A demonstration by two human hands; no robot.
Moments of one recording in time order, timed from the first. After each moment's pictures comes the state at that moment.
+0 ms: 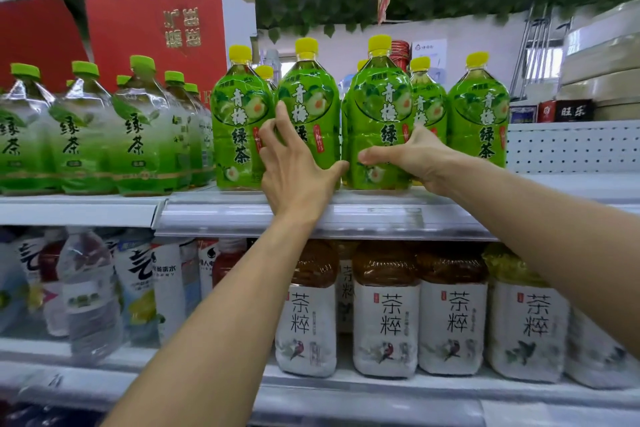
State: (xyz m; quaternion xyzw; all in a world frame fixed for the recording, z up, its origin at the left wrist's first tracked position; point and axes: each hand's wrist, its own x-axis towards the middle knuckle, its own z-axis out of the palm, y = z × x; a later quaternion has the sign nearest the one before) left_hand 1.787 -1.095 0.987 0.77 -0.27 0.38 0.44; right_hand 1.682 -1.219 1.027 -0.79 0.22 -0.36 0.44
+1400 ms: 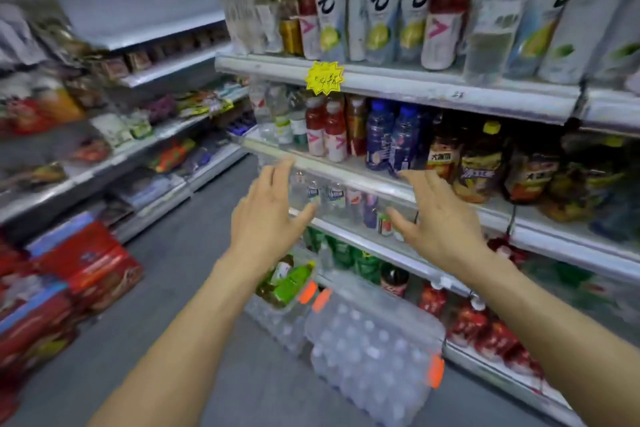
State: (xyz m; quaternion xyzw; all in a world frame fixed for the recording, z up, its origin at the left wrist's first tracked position) left_hand 1.821 -0.432 0.690 0.96 -0.16 0.16 0.15; right_hand 1.754 -0.667 0.683 -0.97 0.02 -0.19 0.15
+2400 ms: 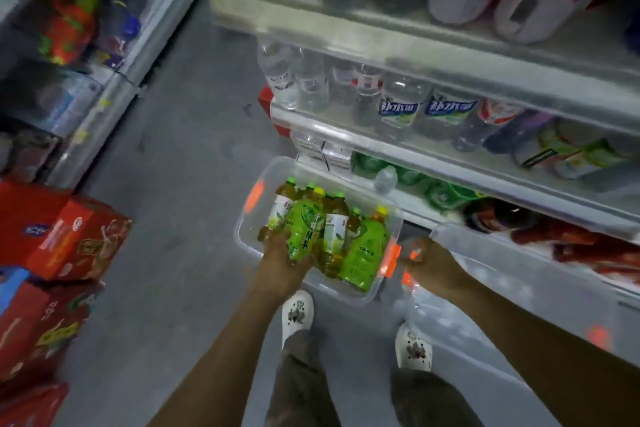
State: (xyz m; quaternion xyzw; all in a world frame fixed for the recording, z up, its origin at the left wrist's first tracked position) left_hand 2.156 -0.244 0.313 0.90 0.03 -0.34 0.28; right_hand 2.071 -0.494 0.301 -0.80 0.34 0.30 0.40
